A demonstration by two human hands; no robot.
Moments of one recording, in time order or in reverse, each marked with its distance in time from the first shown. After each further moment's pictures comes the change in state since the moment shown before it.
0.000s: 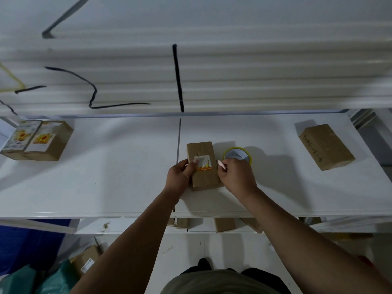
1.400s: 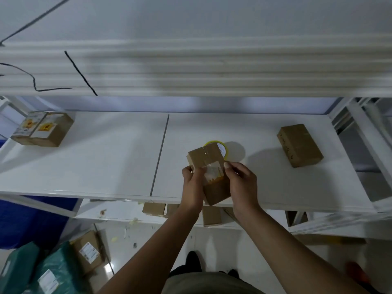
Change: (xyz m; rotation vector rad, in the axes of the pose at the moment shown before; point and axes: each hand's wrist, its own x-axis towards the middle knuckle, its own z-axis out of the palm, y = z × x) left_hand -0.133 0.059 0.142 -0.330 0.157 -0.085; right_hand -0.086 0.025 -0.083 1.003 0.188 0.485
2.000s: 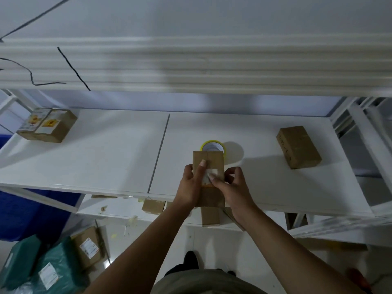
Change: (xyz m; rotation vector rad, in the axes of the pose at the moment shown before) left_hand 0.014 -0.012 -0.010 0.194 -0.016 0.021; right_hand 0.000 0.013 -0.015 -0.085 -0.285 0.180
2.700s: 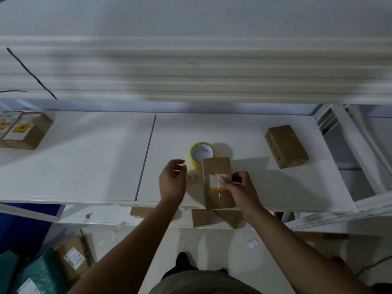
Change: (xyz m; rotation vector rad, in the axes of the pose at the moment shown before) left_hand 0.056 -0.019 -0.007 0.370 0.234 0.212; right_hand 0.039 0.024 -0.051 -0.245 0.179 0.055
